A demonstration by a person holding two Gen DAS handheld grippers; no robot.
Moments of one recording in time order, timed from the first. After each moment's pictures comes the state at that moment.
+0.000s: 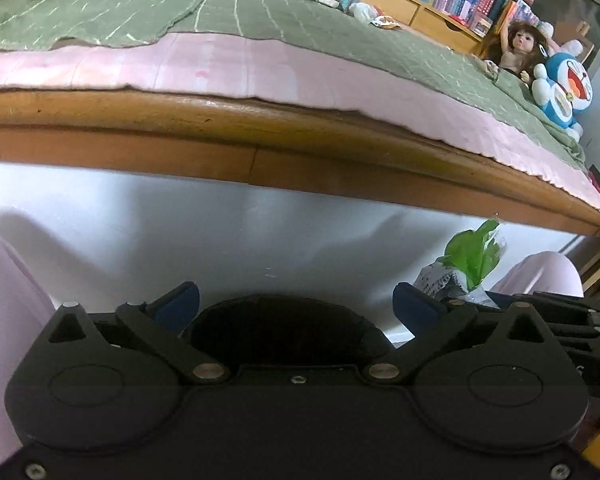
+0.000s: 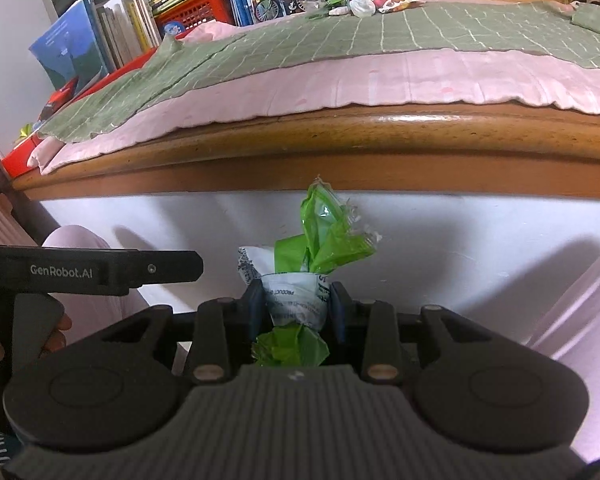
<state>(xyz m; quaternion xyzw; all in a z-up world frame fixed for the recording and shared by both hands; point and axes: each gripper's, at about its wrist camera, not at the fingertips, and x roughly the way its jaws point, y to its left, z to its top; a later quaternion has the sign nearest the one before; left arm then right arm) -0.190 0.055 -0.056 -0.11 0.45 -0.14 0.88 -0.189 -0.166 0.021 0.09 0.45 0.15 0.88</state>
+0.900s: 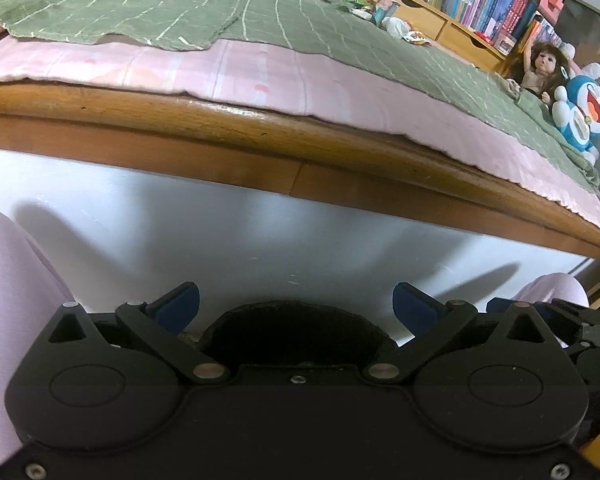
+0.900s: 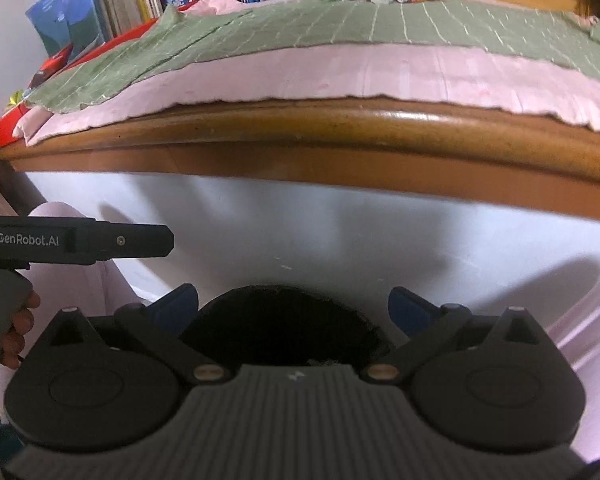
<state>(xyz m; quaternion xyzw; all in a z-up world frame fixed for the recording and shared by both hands) -0.186 0.074 -0.056 -0.13 0.45 -0.11 0.88 -0.176 -0.148 0.014 0.05 0.47 0.14 0.87</state>
